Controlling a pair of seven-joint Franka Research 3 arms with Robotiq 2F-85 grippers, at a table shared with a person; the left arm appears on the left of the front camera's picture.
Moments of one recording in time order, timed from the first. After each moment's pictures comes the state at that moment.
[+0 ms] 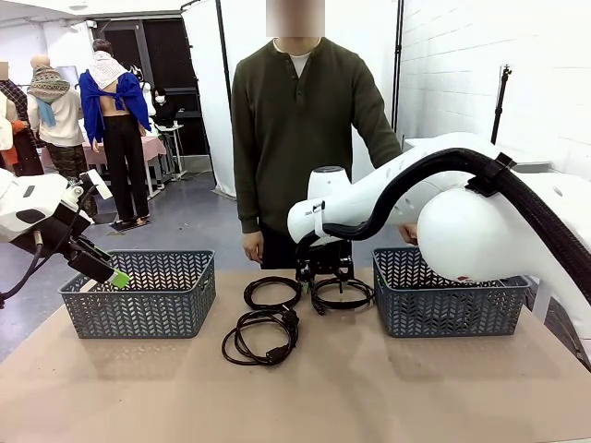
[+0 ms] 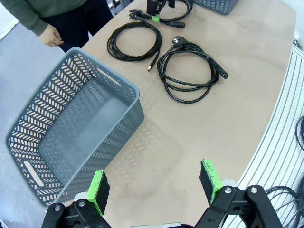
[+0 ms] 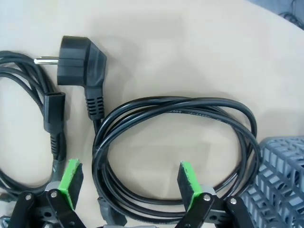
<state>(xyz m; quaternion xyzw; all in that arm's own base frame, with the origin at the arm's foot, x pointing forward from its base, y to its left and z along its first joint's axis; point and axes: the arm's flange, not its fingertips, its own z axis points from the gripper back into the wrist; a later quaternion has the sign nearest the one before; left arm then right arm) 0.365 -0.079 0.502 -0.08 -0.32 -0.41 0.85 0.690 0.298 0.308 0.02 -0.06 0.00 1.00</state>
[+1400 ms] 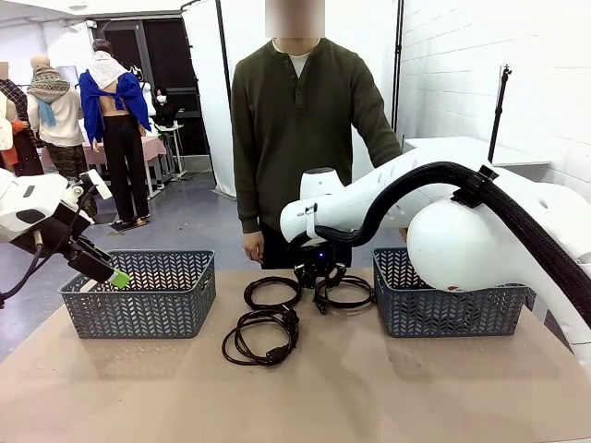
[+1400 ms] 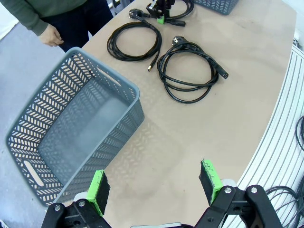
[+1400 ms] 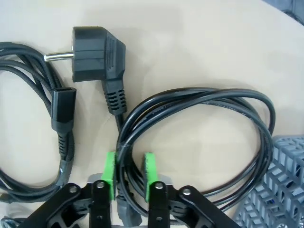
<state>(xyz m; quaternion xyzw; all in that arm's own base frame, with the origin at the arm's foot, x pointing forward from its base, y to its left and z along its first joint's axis) 0.365 -0.079 0.502 -0.08 -0.32 -0.41 0.85 0.692 0.313 0.304 0.01 -0.04 0.01 1.00</state>
